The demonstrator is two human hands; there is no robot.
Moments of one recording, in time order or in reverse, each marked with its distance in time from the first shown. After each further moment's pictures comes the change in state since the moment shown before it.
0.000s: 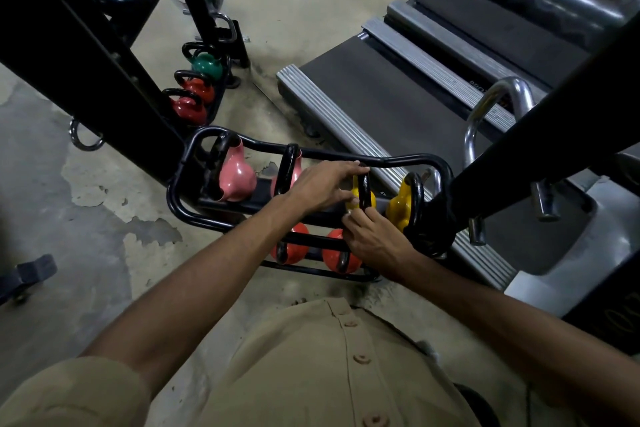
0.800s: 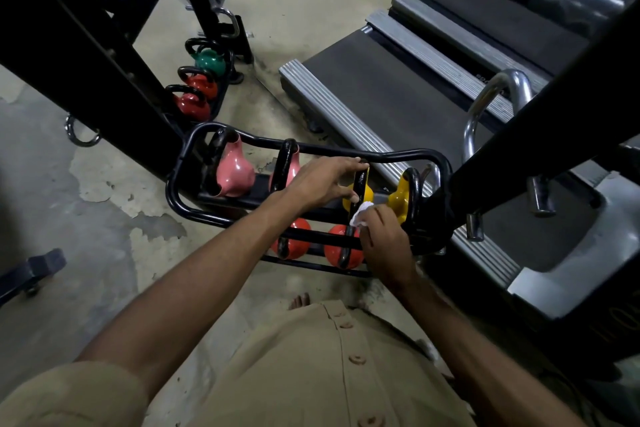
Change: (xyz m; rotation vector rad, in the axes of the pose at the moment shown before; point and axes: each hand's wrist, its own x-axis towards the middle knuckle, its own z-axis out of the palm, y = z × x) left_hand 0.001 0.003 0.003 -0.100 -0.003 -0.017; right_hand -0.017 -0.028 0.008 0.823 0.545 0.693
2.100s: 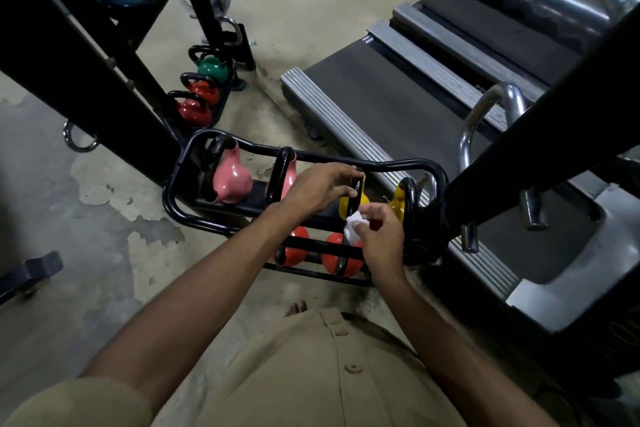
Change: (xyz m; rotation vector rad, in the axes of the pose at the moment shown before) left_hand 0.004 0.002 0.004 -0.147 0.109 -0.050; right_hand 0.027 -0.020 -0.005 0.609 0.067 0.807
